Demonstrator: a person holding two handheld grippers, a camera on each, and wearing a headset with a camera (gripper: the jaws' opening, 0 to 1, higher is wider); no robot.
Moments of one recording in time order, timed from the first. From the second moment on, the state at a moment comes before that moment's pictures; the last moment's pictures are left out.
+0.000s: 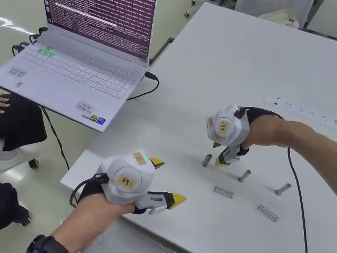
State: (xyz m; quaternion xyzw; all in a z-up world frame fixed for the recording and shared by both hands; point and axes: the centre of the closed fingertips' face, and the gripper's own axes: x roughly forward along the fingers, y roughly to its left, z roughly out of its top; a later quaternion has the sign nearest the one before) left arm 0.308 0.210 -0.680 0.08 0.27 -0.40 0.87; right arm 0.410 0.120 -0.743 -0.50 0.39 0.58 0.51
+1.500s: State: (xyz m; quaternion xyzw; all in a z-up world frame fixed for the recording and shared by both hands) left arm 0.309 0.212 -0.670 0.08 0.27 -0.39 0.88; right arm 0.363 0.091 -0.727 -0.21 0.37 0.45 0.79
